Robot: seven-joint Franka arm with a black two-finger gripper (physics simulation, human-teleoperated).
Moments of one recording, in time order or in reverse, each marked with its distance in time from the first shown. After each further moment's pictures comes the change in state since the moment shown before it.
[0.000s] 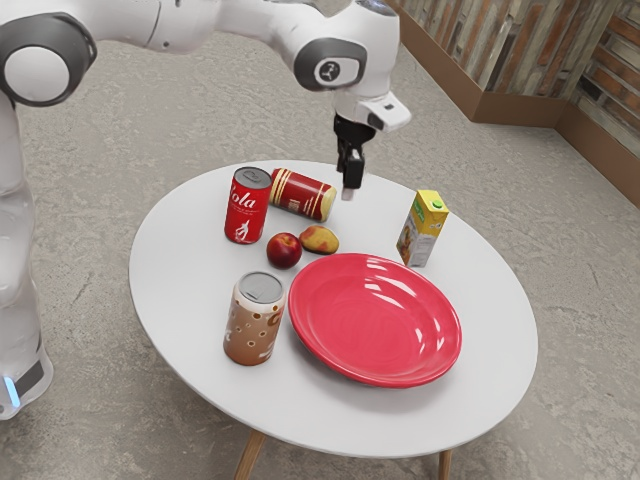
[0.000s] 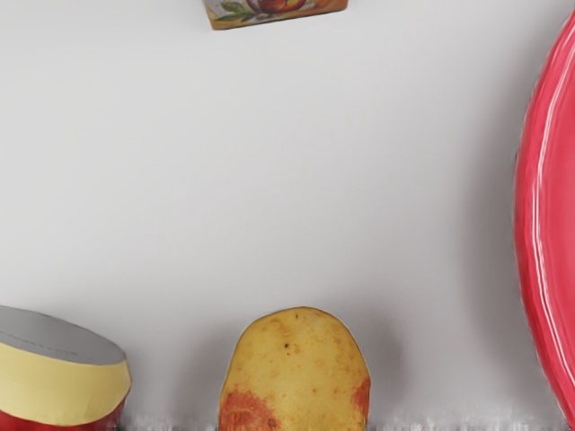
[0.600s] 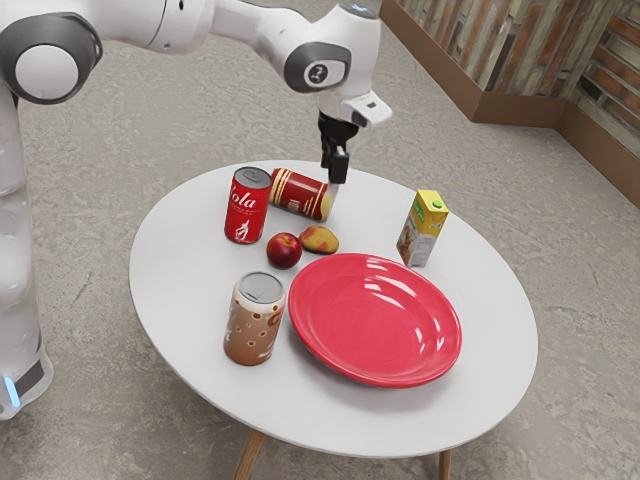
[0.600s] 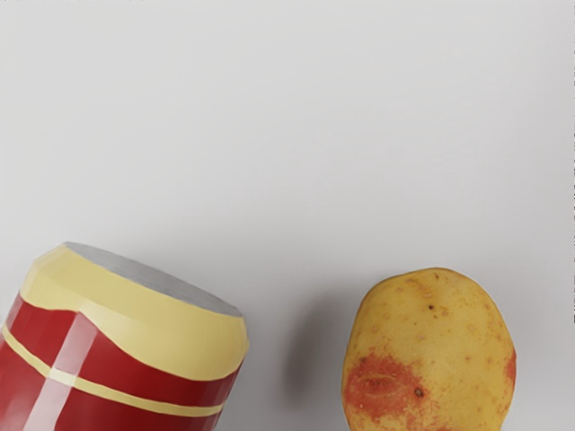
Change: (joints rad) arm 0.089 0.008 -0.009 -0.031 -0.003 0.045 0.037
